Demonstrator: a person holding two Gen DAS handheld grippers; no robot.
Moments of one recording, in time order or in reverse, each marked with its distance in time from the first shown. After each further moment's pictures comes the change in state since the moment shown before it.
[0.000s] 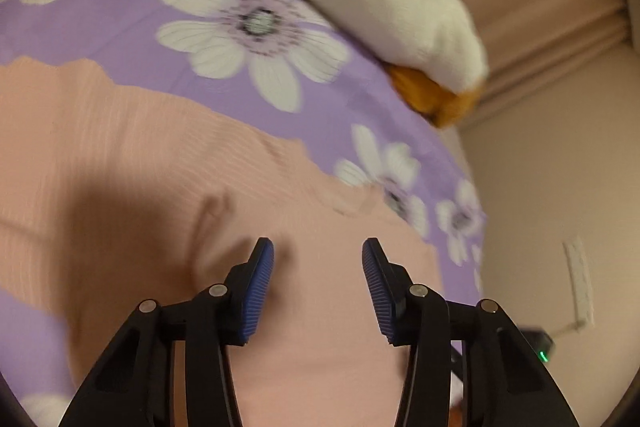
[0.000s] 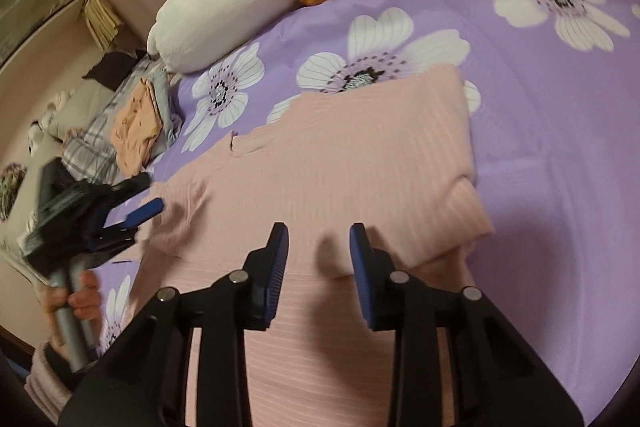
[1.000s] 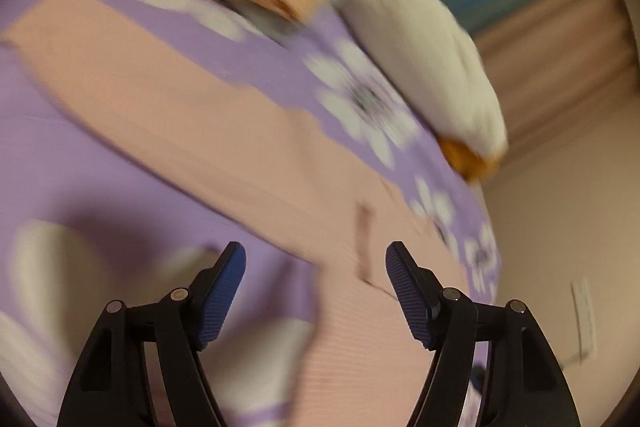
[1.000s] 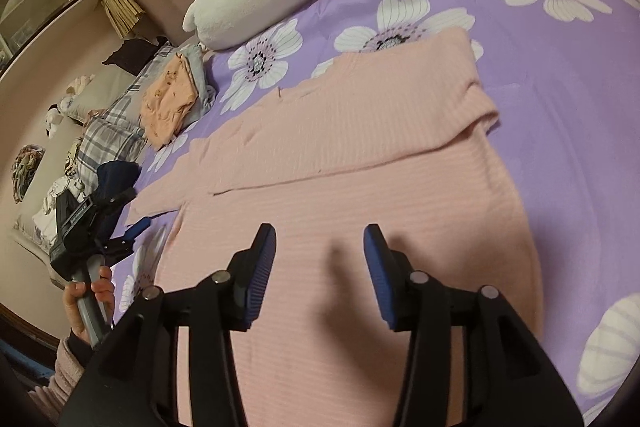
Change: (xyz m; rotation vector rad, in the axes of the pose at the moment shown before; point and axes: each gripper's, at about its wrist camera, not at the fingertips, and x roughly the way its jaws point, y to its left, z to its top) left arm -0.146 0.114 -0.029 -0.127 -0.204 0.064; right arm -0.046 0.030 -0.064 -0.011 0.035 0.049
